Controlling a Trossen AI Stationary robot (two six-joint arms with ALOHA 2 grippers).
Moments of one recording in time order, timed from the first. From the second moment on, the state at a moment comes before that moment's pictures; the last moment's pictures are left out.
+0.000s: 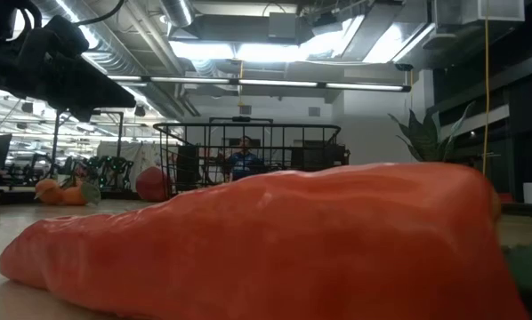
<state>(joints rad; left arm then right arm) -0.21 0.19 0.01 0.14 -0.54 -0.12 -0.13 1.57 1.90 -0.83 0.00 0.00</state>
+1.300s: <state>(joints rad) -0.21 0.18 0.01 0.14 -0.54 -0.12 0.42 1.33 1.74 -1.57 0.27 0.73</state>
